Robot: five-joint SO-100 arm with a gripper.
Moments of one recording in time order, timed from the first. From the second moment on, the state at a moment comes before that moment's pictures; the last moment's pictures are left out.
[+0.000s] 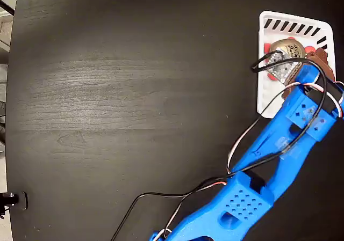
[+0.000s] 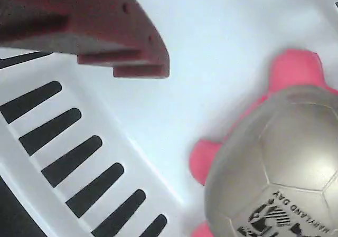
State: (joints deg) arm 36.7 27.5 2.9 97.8 1.1
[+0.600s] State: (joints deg) arm 33.0 51.2 17.0 95.4 5.9
